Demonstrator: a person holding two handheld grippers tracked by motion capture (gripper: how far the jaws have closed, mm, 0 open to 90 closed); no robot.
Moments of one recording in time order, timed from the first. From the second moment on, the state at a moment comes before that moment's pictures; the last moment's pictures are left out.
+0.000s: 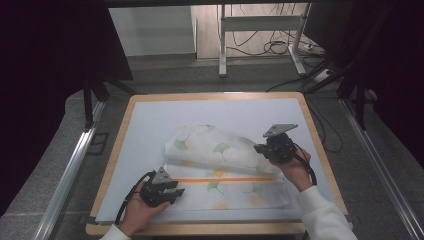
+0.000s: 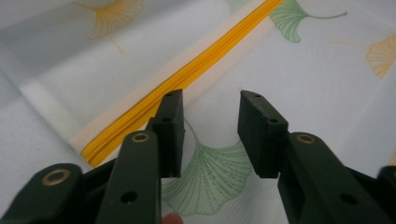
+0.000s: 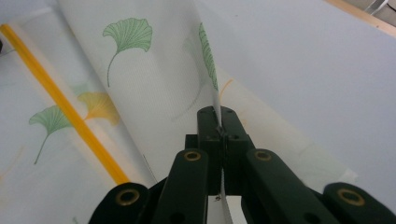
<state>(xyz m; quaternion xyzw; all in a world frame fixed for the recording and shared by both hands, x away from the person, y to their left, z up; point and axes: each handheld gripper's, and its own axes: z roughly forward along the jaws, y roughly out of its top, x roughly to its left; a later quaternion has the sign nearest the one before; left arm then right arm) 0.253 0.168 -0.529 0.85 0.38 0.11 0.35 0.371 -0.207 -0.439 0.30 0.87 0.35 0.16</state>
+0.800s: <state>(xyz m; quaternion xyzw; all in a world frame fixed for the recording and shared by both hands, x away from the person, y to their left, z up) 0.258 0.167 -0.535 0.86 0.36 0.07 0.35 0.473 -0.222 -0.427 0.39 0.82 0.36 0.19</state>
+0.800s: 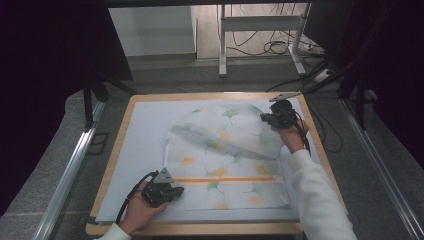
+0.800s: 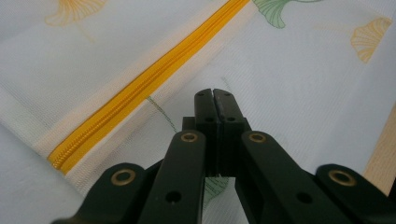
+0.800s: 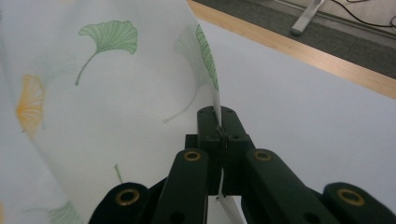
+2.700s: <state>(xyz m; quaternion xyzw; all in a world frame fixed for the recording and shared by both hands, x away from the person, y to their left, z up) 0.262 0.169 -0.536 0.86 0.36 0.06 0.35 0.249 -0.290 -0.491 0.40 0.86 0.30 0.07</state>
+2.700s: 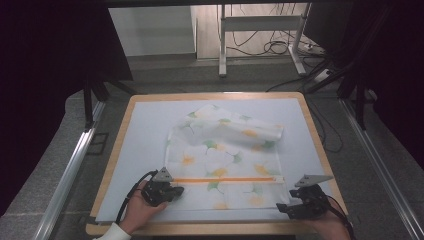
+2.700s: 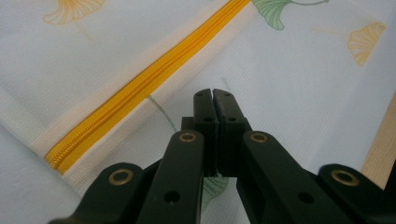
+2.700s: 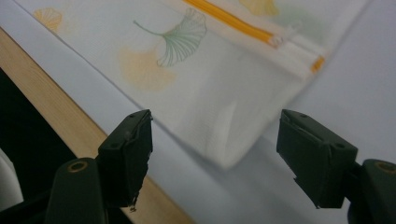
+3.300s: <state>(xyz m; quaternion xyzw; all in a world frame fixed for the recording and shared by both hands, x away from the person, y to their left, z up) 0.262 0.168 -0.536 0.86 0.36 0.06 0.35 0.258 -0.274 -0.506 0.41 0.87 0.28 0.09</state>
